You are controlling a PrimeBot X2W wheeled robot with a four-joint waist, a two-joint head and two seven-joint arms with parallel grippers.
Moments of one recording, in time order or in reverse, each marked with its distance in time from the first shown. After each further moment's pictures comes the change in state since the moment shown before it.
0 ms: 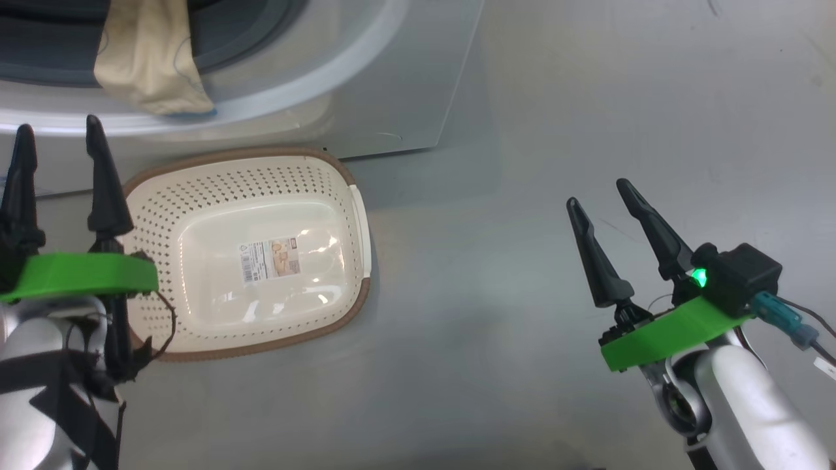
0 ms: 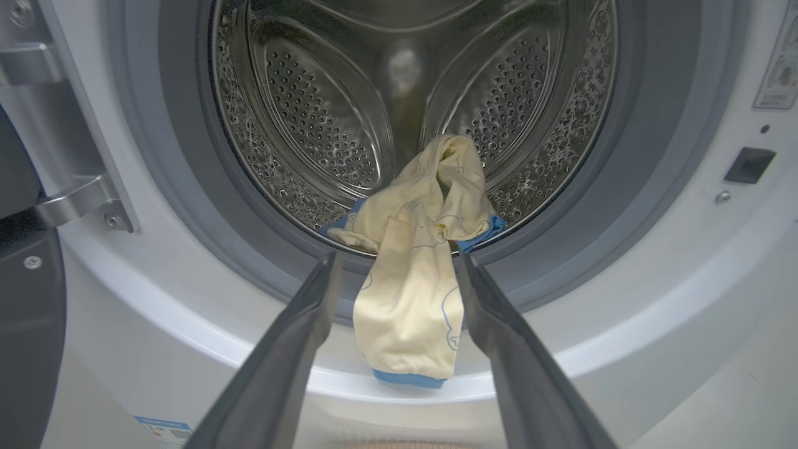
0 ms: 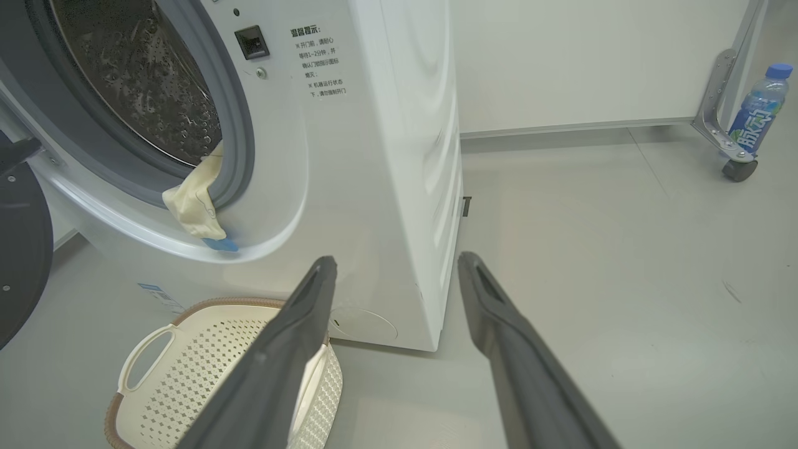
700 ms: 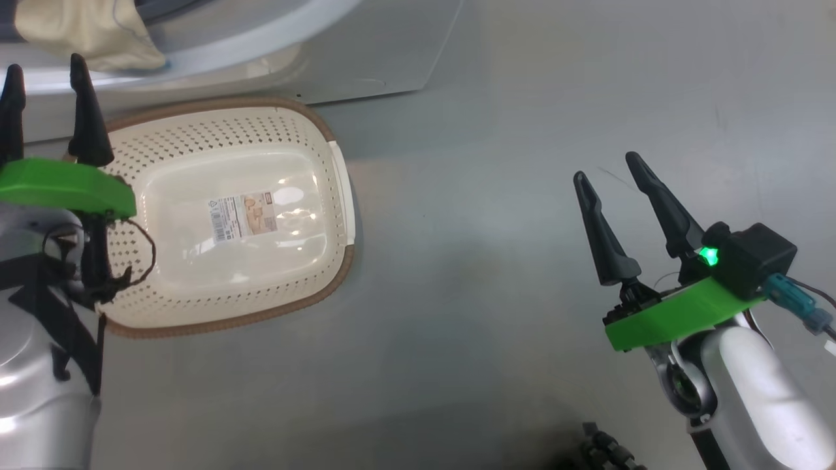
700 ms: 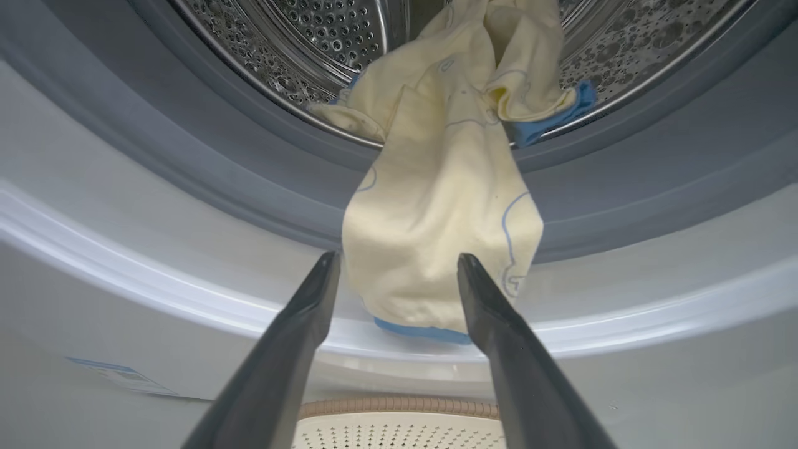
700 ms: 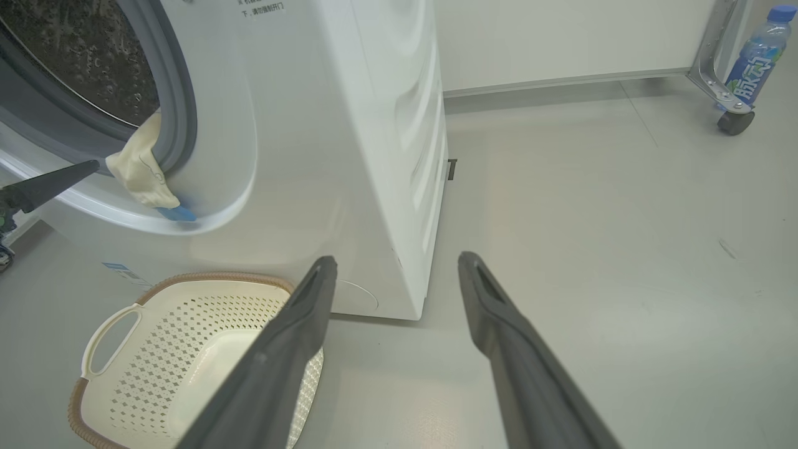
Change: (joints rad) left arm -0.320 0.018 -0.031 0.423 -0.056 -0.070 -0.006; right arm -0.044 0.000 -0.014 -0.016 -0.002 0.000 0.000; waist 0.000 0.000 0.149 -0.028
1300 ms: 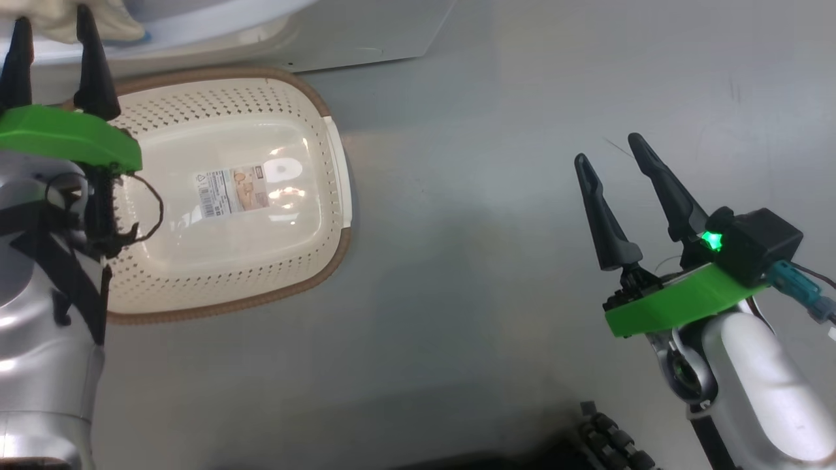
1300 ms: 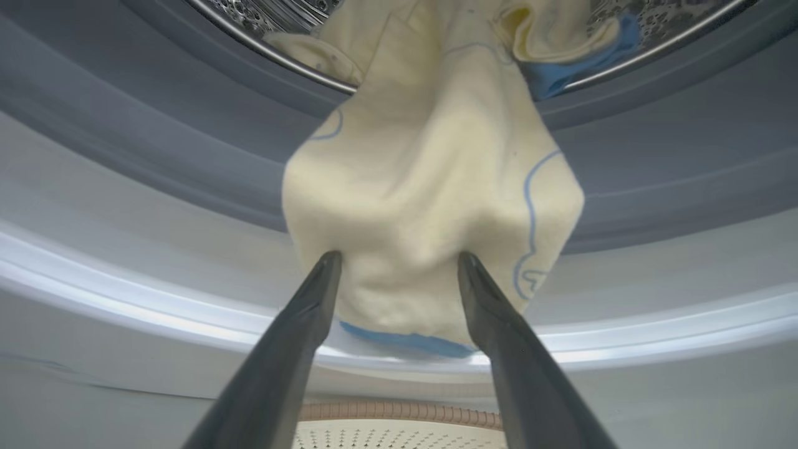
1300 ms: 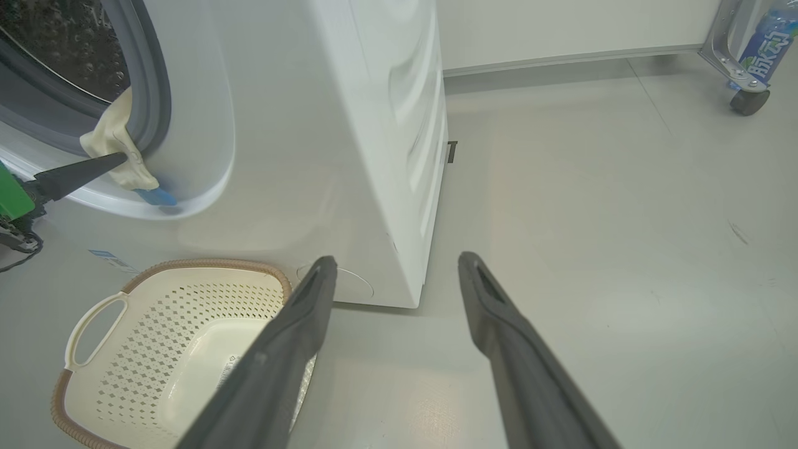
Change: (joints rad) left arm -0.165 -0.012 -0.060 0.183 -0.047 -0.036 -0.039; right arm -0.035 0.003 -0.004 -0.005 -0.009 0.000 0.000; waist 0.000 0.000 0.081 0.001
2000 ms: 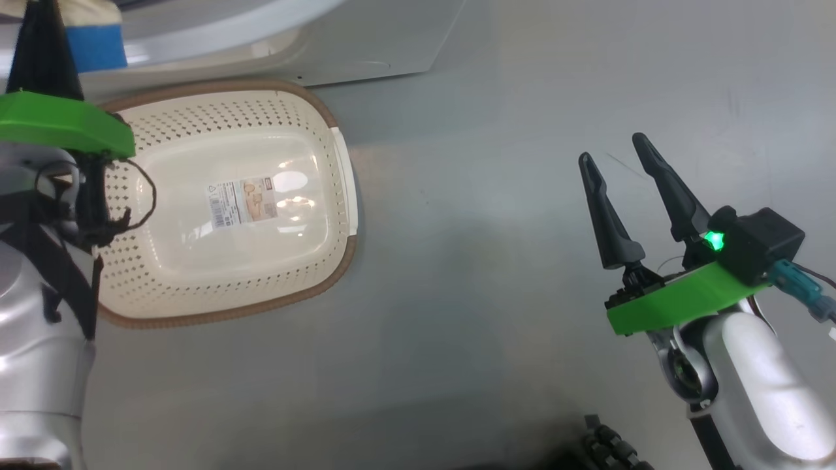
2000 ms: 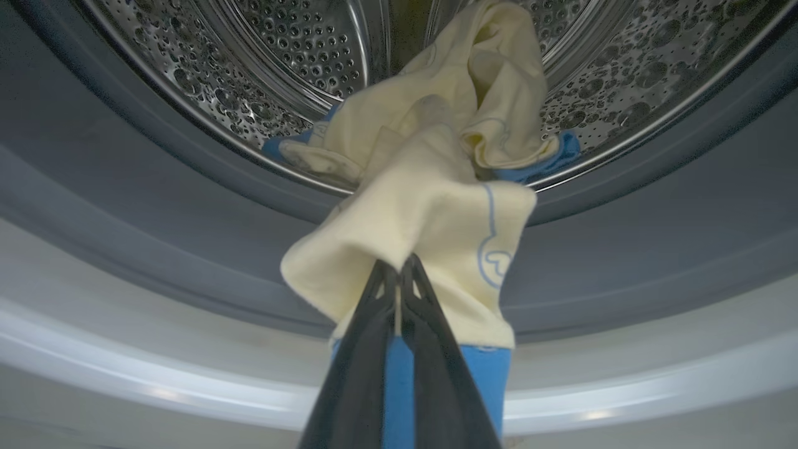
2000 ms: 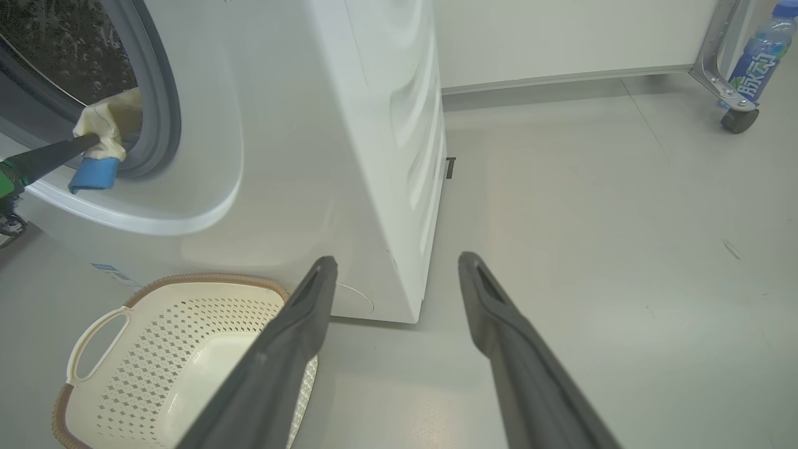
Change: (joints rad) left arm -0.018 0.013 -0.020 -0.044 -0.017 -0.007 -0.011; right arm 0.001 0.009 -0.015 0.011 -0.005 0.000 0.000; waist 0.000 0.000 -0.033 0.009
